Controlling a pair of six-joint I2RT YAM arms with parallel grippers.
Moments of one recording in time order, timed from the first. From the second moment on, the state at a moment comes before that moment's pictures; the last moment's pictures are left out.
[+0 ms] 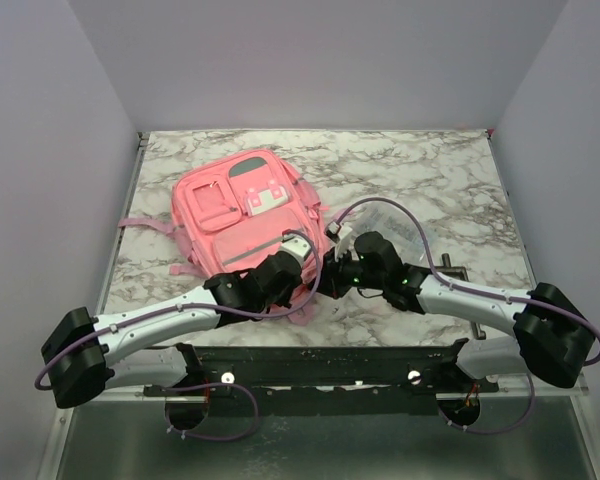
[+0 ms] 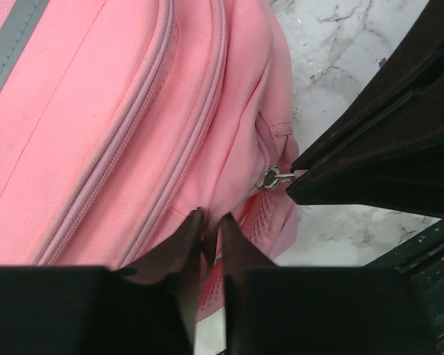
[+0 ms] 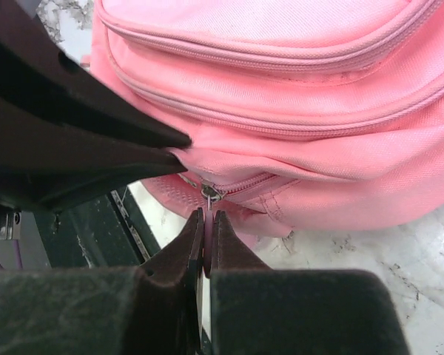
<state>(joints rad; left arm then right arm) -1.03 1.12 0.71 -0.37 -0.34 -0.35 0.87 1.31 0.63 0.20 -0.31 0.37</state>
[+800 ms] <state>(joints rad) -1.04 0.82 0.79 -0.68 -0.49 -0.48 0.77 1.33 0.86 -0.07 -0.05 0.16</state>
